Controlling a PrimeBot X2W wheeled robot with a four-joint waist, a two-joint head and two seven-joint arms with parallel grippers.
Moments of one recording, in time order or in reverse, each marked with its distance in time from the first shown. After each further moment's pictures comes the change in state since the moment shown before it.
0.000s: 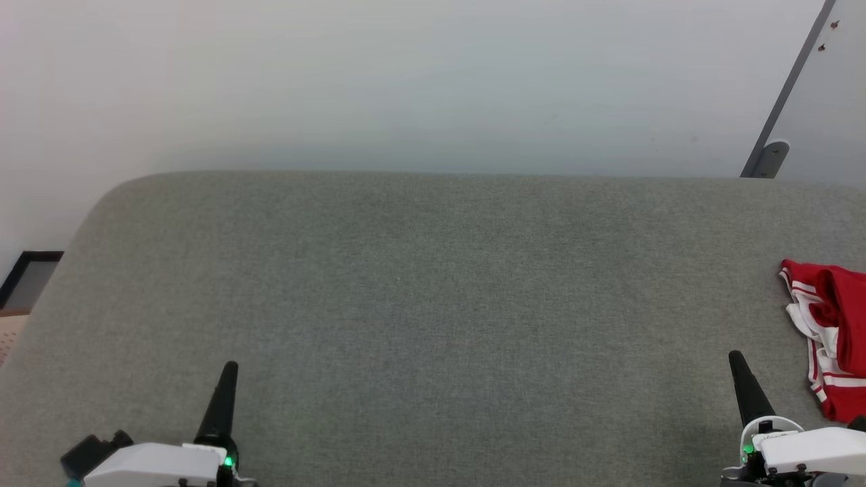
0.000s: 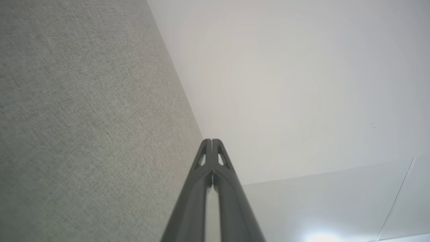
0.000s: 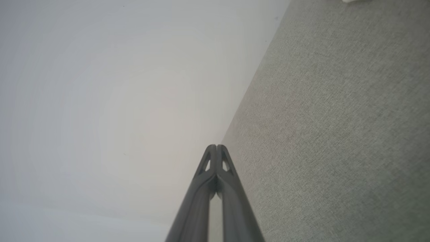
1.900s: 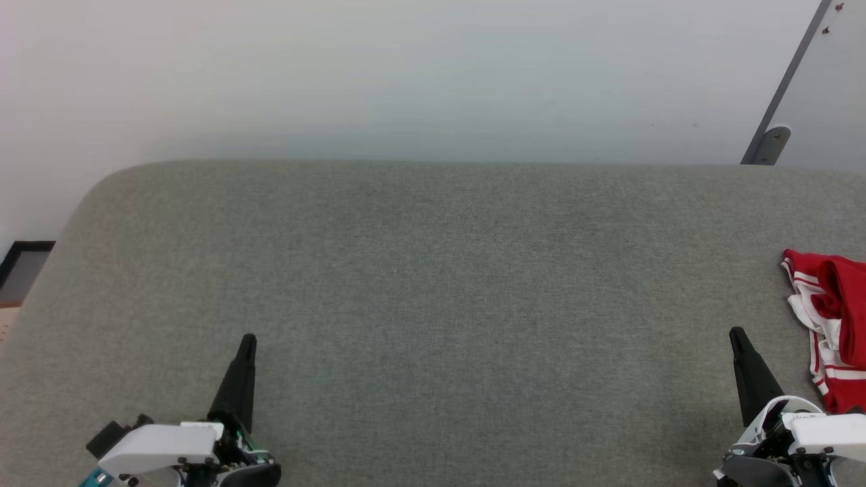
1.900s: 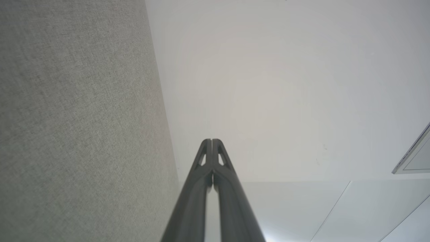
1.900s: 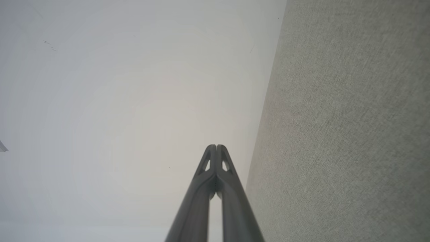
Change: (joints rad) left arm -0.057 -0.068 0.026 -0.004 -0.225 0.000 0.078; right arm -0.036 0.004 -0.015 -0.020 0.323 0.000 0.077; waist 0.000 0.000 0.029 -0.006
